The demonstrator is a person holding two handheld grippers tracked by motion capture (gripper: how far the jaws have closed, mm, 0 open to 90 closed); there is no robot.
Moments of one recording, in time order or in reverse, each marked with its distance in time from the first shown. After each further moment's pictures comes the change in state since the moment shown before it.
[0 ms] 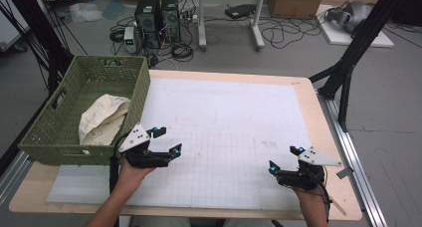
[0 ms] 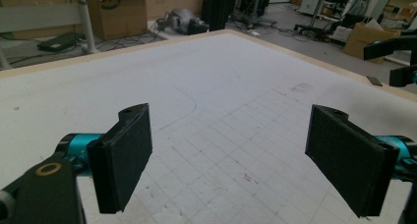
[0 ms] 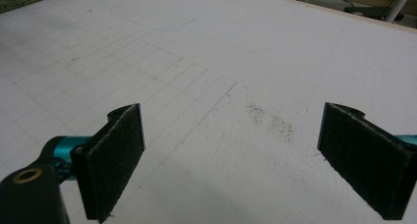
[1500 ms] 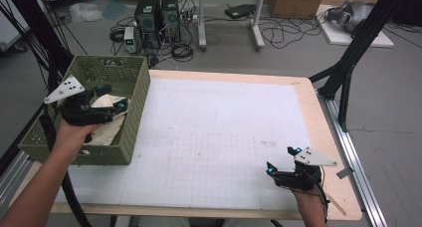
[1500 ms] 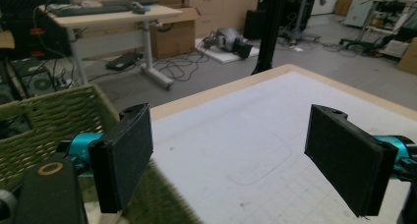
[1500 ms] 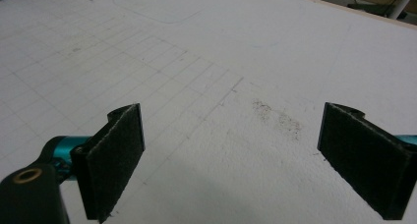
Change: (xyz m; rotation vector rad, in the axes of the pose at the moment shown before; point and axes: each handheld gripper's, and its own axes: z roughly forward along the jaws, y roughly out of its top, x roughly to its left) left arm 0.113 0.091 -0.084 -0.018 0.169 0.019; right arm 0.006 0.000 0.004 0.025 -0.002 -0.027
